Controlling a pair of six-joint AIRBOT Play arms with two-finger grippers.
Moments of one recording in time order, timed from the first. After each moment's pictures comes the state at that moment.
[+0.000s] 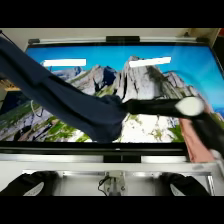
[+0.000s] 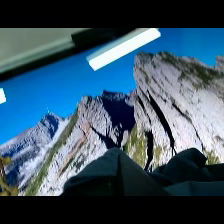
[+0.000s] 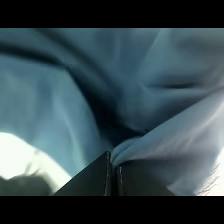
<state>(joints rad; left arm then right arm) -0.35 -0.93 1.93 1.49 -1.34 -1.44 0.30 -0.94 0.98 -0.72 0.96 1.34</state>
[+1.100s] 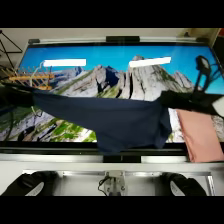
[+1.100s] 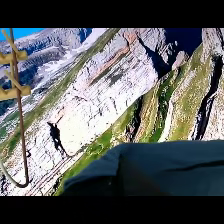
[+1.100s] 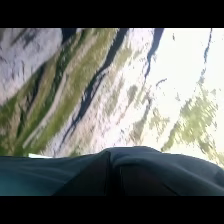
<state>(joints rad) -0.35 -0.75 1.22 1.70 -1.17 -1.65 0.08 -0.92 1.05 -1.12 1.02 1.66</state>
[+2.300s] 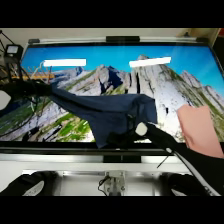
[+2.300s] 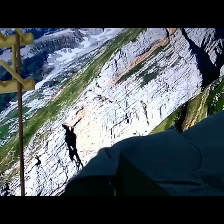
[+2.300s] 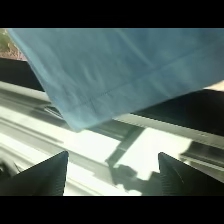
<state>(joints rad) -0.24 -0.96 1.15 1.71 -0.95 -1.69 0.67 -1.28 0.68 -0.74 0.78 1.82</state>
